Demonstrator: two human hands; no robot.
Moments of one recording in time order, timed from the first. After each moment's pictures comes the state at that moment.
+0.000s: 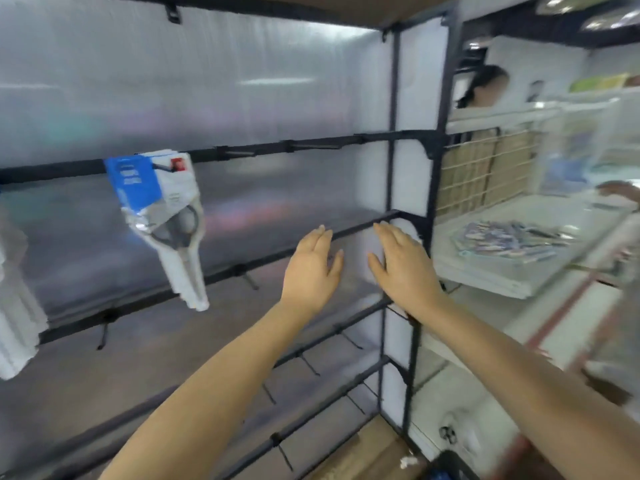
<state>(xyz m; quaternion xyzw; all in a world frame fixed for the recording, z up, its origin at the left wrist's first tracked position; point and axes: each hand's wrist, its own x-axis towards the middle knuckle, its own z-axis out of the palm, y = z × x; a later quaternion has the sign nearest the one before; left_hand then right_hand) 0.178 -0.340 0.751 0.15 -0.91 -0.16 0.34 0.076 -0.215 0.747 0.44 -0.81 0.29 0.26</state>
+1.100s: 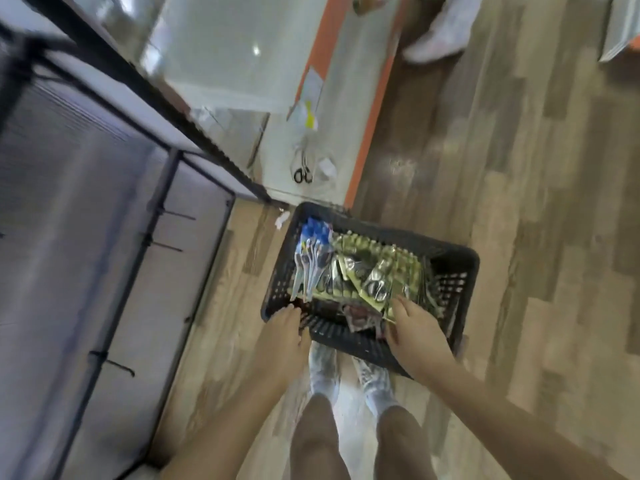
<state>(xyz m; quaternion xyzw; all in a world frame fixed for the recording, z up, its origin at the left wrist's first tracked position) 0.069 -0.149 0.261 0.05 -0.92 -0.21 -0.32 0.064 0.074 0.239 0.05 -0.94 0.19 -0.27</state>
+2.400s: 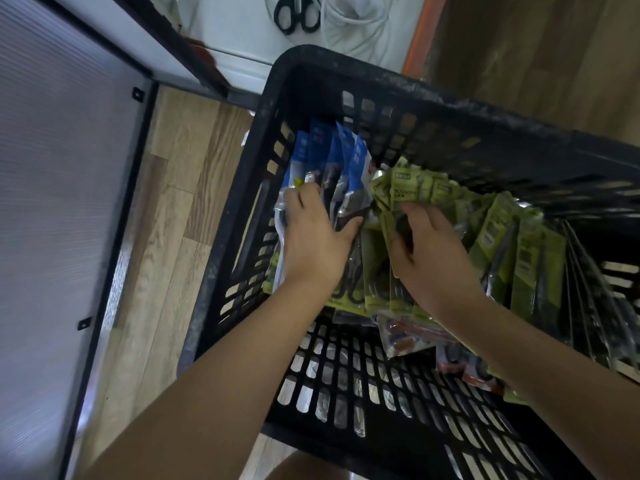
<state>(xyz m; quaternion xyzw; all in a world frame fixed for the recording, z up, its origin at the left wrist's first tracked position) -0.061 -0.148 -0.111 0.18 -0.93 -0.29 -0.15 -0.043 -0.008 -0.109 -0.01 -0.93 0.29 -0.22</state>
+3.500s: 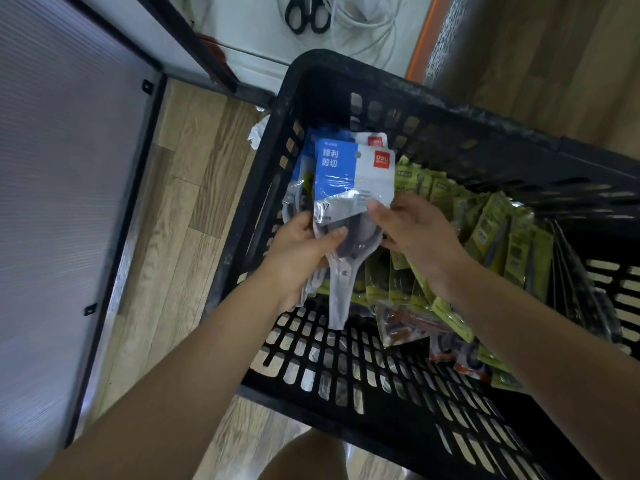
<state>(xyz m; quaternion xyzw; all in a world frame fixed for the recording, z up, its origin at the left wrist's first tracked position) -0.046 -0.183 -0.088 0.35 -0.60 -0.66 -0.31 -0.065 -0.029 -0.088 -0.26 -0.68 0.60 -0.33</state>
